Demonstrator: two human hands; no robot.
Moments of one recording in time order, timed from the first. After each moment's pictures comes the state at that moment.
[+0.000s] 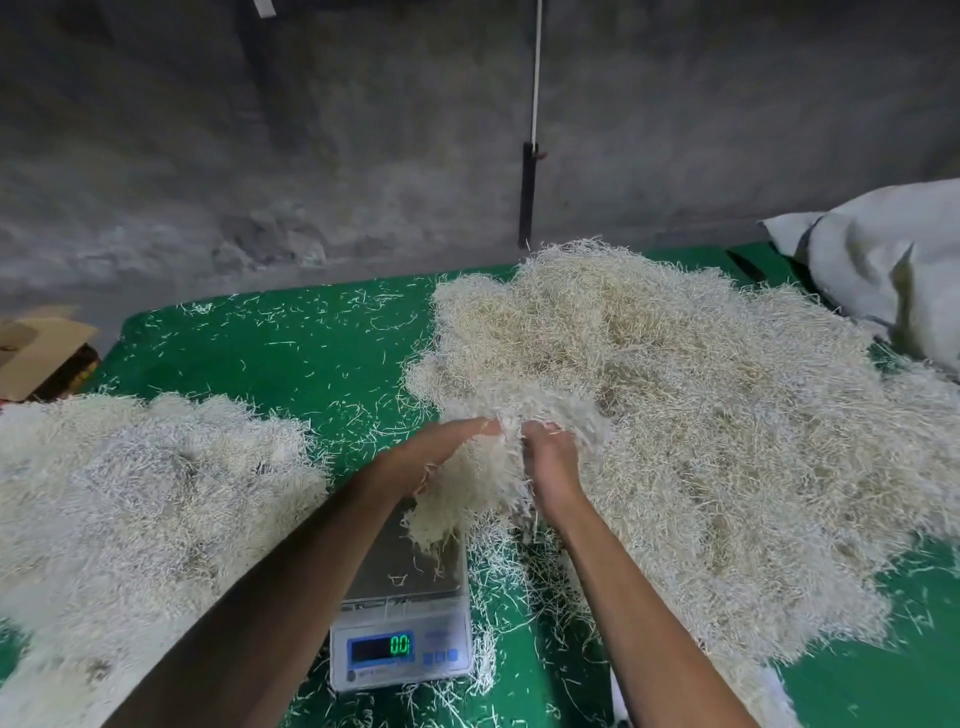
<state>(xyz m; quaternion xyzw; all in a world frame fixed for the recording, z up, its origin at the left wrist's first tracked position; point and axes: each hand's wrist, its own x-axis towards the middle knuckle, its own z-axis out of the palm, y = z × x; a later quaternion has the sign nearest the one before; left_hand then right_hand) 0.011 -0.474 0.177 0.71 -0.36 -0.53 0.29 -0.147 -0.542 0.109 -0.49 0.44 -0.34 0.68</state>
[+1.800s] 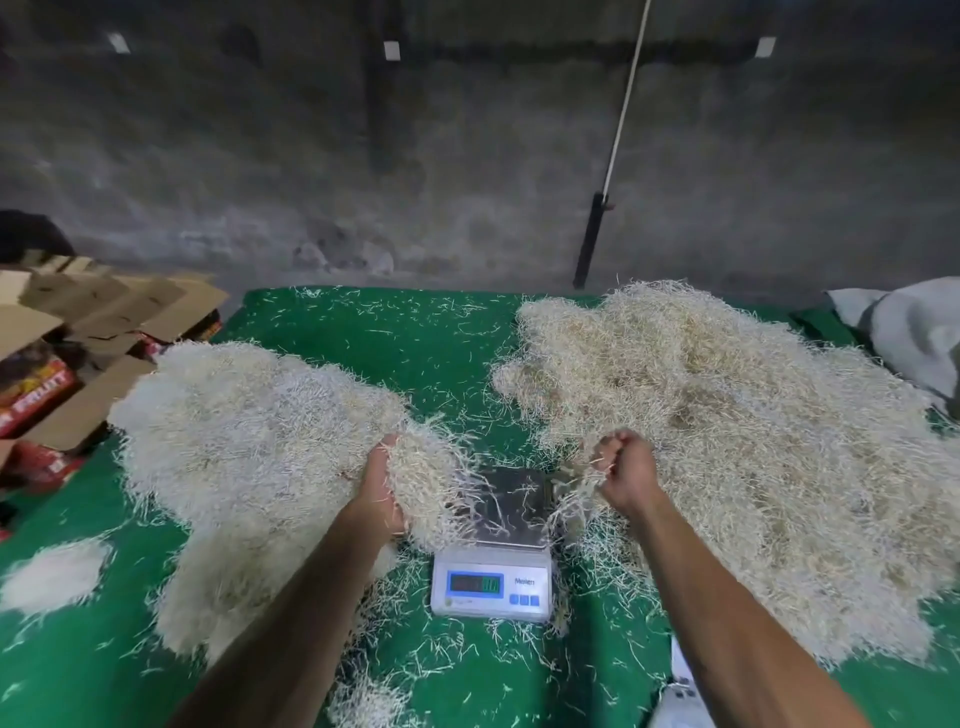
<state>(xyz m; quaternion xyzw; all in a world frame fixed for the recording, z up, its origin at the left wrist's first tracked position) 0.045 -0.198 0.217 0.74 -0.24 -0.34 0.53 -0.129 -0.470 0.149 -0.28 0.42 -0.38 0.77</state>
